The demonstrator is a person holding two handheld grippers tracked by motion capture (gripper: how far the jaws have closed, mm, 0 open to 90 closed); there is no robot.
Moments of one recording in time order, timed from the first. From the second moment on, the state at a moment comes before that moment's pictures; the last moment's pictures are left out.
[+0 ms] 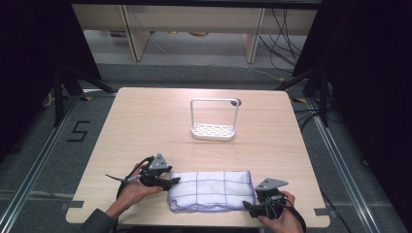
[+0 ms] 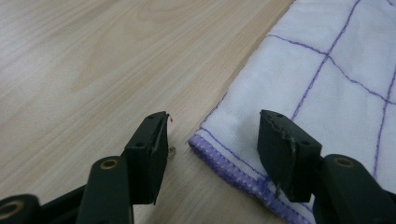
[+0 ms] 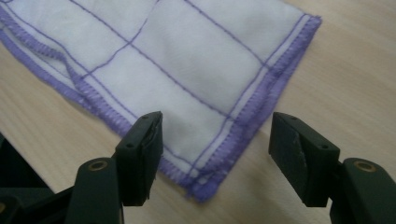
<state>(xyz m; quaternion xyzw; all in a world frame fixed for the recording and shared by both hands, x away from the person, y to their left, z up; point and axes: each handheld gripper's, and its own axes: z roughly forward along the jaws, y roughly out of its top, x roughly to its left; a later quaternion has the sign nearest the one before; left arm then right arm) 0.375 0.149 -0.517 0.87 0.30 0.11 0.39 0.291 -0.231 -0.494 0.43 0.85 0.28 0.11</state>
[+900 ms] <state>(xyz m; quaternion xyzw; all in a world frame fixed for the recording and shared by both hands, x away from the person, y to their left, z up) 0.312 0.163 -0.515 0.87 0.27 0.11 0.40 0.358 -0.222 -0.494 0.40 0.86 0.31 0.10</state>
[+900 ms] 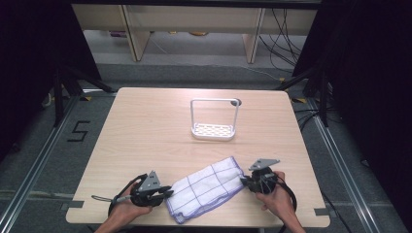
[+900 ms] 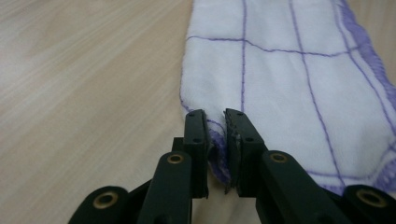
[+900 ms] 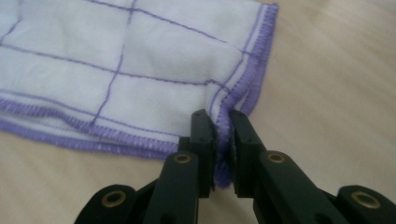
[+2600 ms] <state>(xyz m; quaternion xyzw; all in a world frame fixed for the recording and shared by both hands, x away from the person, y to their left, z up) 0.439 0.097 -0.494 0.82 0.35 0.10 0.44 0.445 -0.184 -0.477 0.42 0.84 0.30 0.14</state>
